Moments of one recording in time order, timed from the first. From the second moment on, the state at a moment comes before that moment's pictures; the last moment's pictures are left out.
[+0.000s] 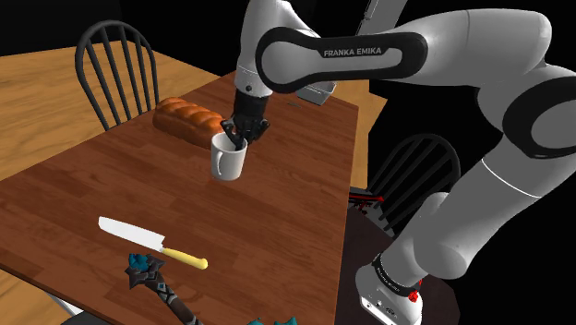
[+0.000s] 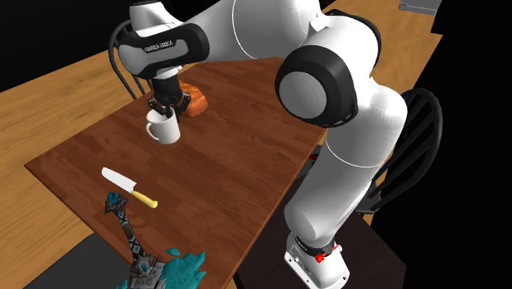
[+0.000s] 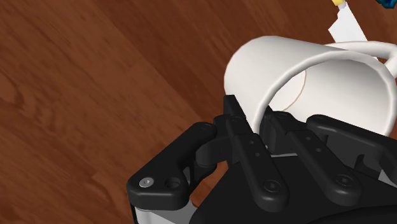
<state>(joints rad) 0.19 -0.03 0.26 -1.97 0.08 1.93 0.57</state>
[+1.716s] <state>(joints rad) 0.28 0.27 0.31 -1.86 -0.02 2.12 0.74</state>
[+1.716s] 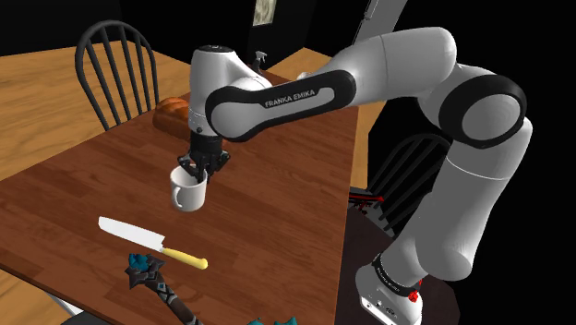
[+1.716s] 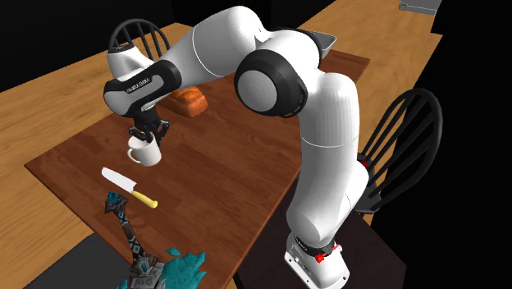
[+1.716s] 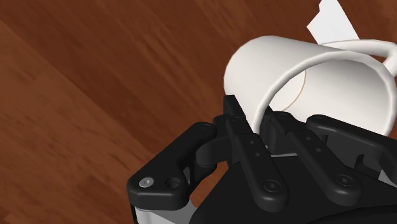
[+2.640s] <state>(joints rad) 0.28 0.35 0.30 -1.92 -0.05 2.26 0.75</state>
